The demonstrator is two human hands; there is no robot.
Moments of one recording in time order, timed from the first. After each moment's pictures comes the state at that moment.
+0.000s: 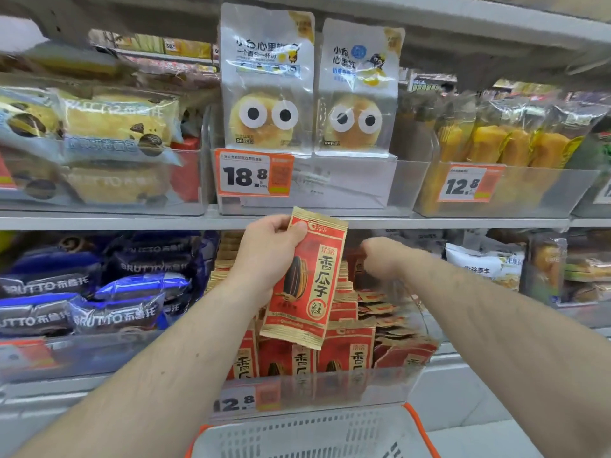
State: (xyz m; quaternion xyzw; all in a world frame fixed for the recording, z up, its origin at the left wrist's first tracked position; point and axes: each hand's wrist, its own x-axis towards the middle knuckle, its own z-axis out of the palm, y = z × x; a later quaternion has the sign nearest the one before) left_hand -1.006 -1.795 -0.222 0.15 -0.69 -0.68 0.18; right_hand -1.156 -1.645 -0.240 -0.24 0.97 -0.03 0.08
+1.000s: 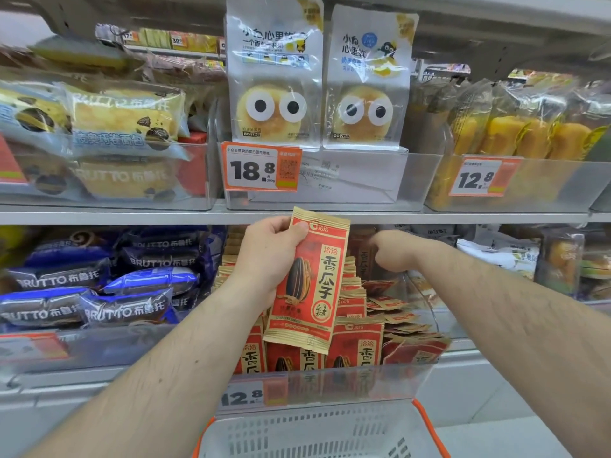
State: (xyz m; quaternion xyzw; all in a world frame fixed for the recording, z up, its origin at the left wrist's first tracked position) left_hand -0.997 -1.797 -0.226 0.17 -0.66 -0.71 0.18; right_hand -1.171 -1.642 -0.239 -0.26 0.96 -0.03 0.11
